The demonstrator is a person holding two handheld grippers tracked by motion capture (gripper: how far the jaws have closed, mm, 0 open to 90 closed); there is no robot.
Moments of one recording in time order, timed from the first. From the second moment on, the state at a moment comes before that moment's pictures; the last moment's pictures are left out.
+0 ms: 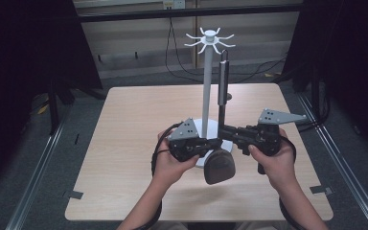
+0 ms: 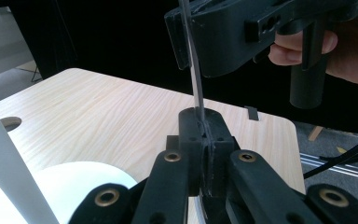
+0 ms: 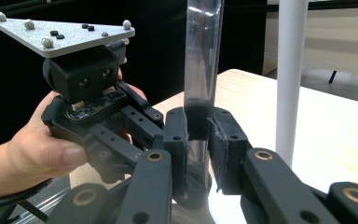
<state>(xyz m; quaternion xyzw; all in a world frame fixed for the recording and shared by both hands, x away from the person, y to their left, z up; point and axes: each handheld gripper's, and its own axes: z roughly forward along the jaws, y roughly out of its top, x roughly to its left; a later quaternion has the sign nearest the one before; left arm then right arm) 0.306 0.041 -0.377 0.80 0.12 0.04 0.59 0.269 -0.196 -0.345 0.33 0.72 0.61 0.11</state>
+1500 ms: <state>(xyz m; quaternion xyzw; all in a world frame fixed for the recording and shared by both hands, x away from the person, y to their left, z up) 0.329 0.051 -0.389 0.79 0.17 0.03 0.59 0.291 -0.179 -0.355 0.33 0.72 0.59 0.14</state>
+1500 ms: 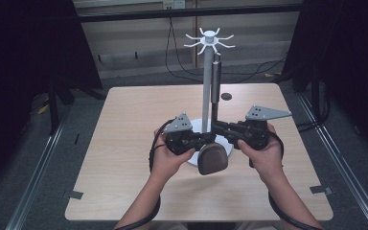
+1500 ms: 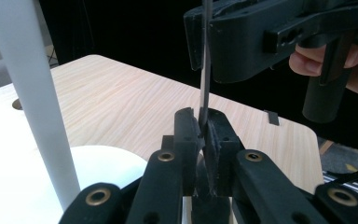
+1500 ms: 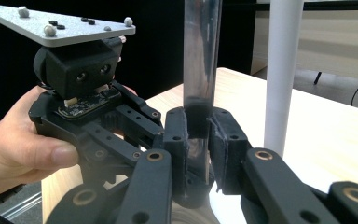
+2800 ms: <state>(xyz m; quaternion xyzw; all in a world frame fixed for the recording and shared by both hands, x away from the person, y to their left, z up) 0.339 0.049 -0.397 0.78 0.20 0.02 0.59 0.302 -0.183 -0.364 0.35 0.71 0.59 0.16</state>
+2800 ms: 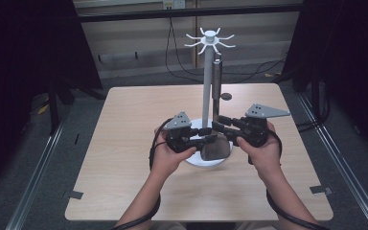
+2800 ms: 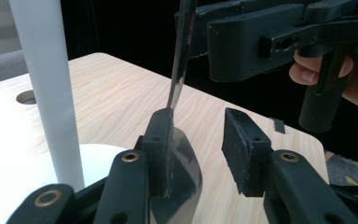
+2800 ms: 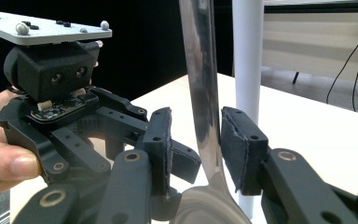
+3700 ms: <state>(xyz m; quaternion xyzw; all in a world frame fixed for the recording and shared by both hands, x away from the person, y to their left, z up) 0.336 0.051 -0.394 0.78 0.20 0.03 0.60 0.301 -0.188 -0.365 0.36 0.71 0.58 0.17</state>
